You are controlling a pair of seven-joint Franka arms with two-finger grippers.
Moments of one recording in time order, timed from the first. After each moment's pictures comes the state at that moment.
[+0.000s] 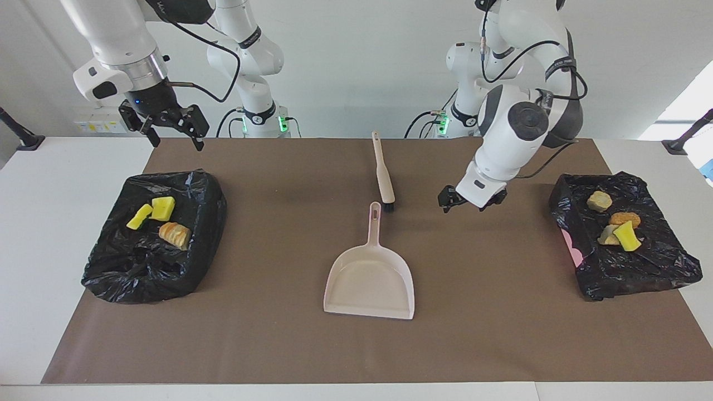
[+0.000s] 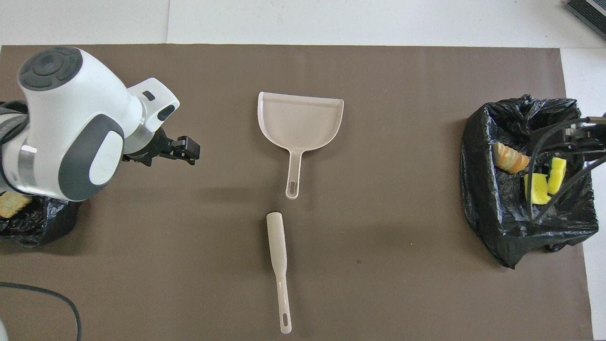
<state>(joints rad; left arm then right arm) -0.15 0.18 -0.10 -1.71 -0.06 1.78 -0.16 -0.09 0.02 0.09 -1.49 -0.03 1.51 0.11</state>
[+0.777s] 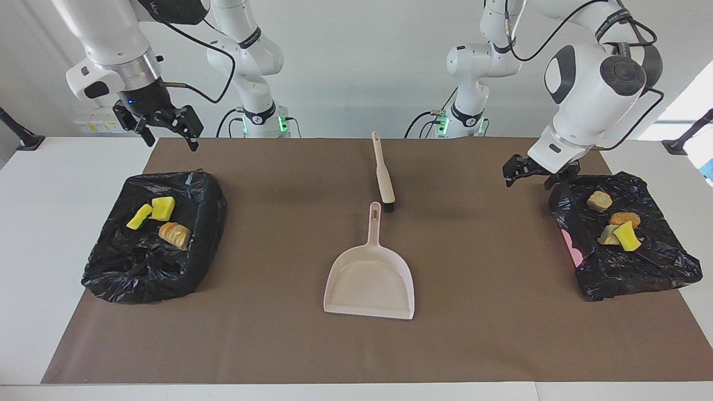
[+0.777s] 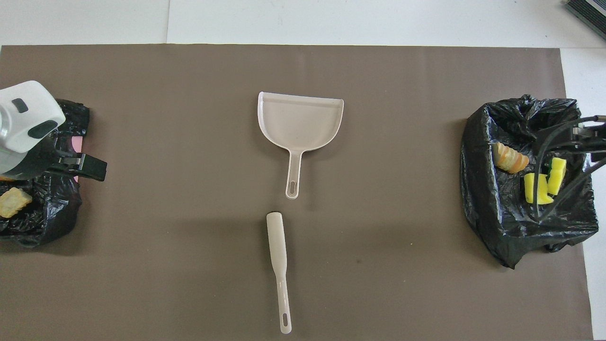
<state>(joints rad) -0.03 -0.04 -0.08 -1.71 0.03 1.61 0.04 -0.10 0.02 0.08 -1.49 -0.03 1.51 0.11</state>
